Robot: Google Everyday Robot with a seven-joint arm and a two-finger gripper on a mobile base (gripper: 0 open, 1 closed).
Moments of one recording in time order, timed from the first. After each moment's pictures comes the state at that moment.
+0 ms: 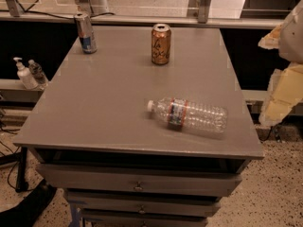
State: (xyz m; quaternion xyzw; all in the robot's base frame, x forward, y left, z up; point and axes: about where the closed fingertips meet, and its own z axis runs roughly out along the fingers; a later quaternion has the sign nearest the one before) arm 0.438 -0.217 0.976 -0.60 0.78 -0.03 0.16
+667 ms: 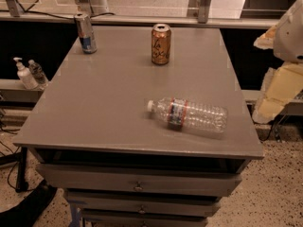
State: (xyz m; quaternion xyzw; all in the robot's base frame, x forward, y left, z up) arm 0.446 -0.208 0.973 -0.60 0.78 -0.02 0.17
